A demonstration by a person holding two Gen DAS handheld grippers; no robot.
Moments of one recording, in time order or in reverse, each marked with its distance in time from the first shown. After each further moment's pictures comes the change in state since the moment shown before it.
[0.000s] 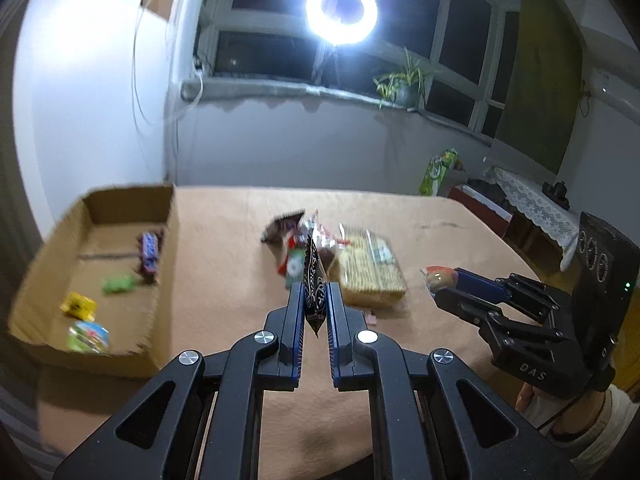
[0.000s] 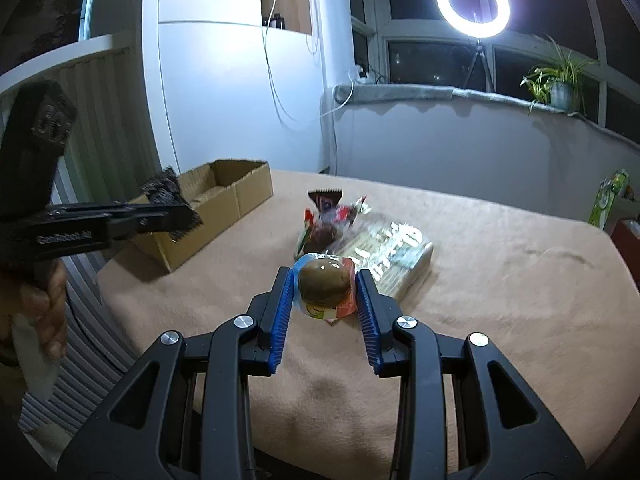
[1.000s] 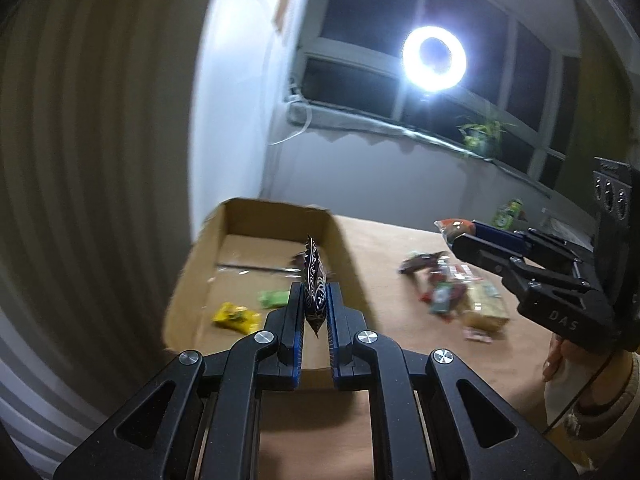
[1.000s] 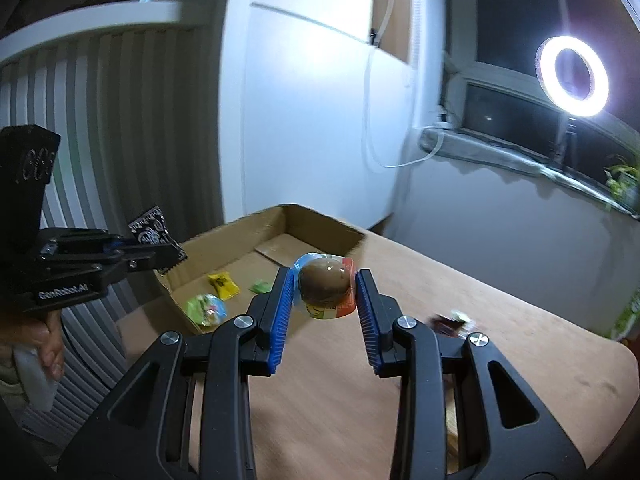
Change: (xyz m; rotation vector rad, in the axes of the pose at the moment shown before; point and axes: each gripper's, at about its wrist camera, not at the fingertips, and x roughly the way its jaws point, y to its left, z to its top) left arm -0.055 0.148 -0.017 -0.152 -0.102 0.192; right arm 0.087 0.133 0.097 -0.237 -0.031 0.131
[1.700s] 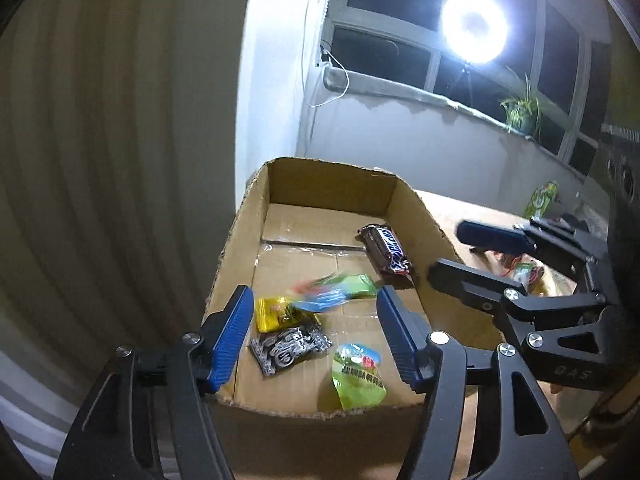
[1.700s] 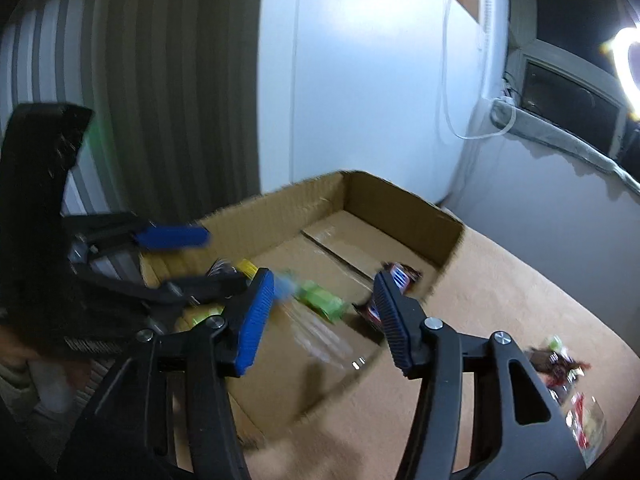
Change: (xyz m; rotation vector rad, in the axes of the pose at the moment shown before) left arm 0.054 0.036 -0.006 -0.003 0.089 0.073; right arm 0.112 0.037 -0.012 -0.056 0.120 0.115
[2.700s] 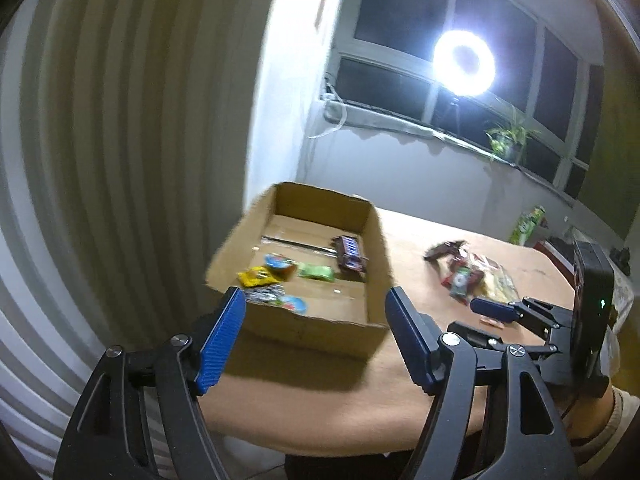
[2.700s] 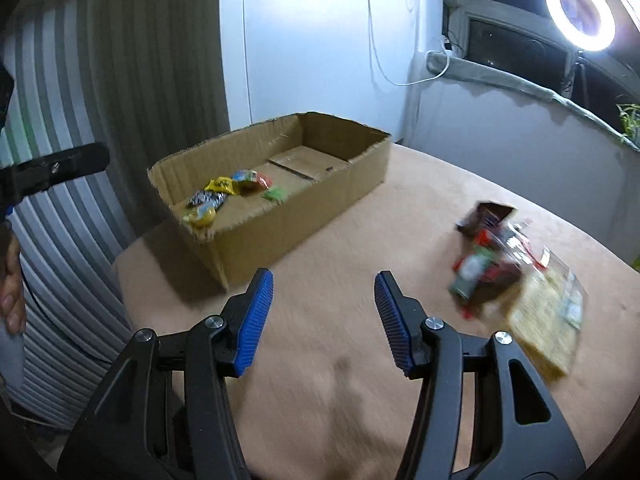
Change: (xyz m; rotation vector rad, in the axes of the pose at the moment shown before) left arm -0.089 -0.035 -0.020 -0.036 -0.083 0.012; right arm -0.082 -0.004 -0.077 0.153 0.076 -0.094
